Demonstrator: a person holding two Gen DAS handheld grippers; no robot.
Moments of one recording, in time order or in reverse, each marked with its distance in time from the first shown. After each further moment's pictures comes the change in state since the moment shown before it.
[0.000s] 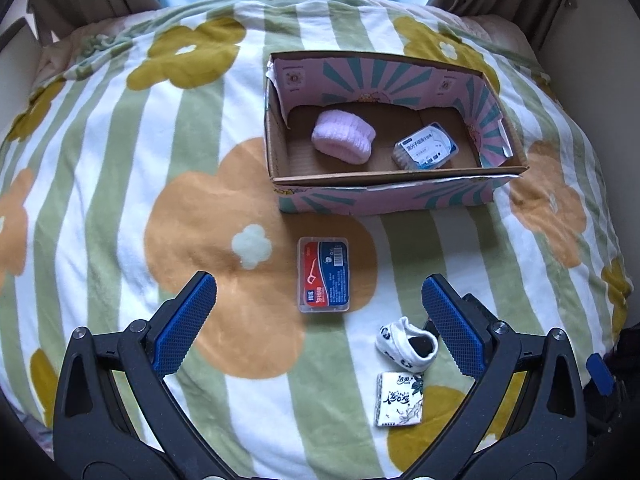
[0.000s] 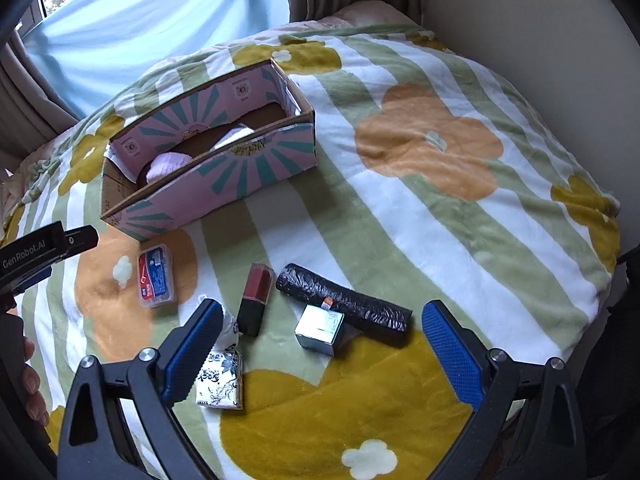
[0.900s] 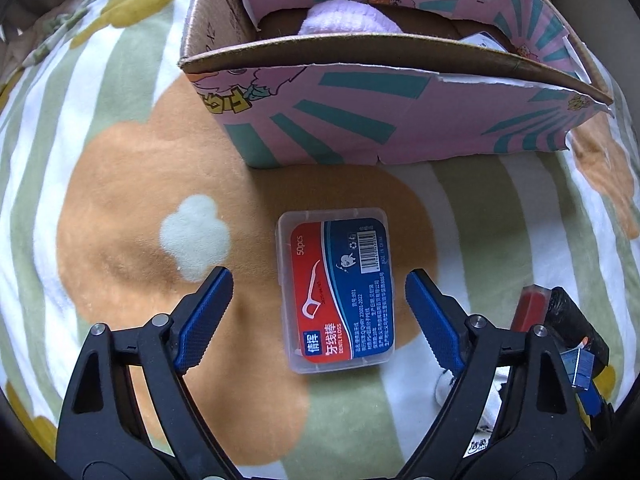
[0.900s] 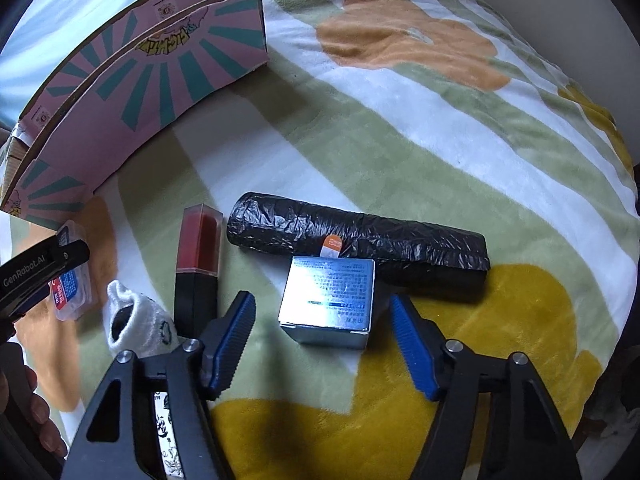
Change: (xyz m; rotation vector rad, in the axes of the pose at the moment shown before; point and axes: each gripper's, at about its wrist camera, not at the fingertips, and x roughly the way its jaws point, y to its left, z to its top) left arm 0.147 -0.002 -0.018 0.062 0.107 0.019; right arm 0.115 0.008 -0.041 0.182 0.137 -0.113
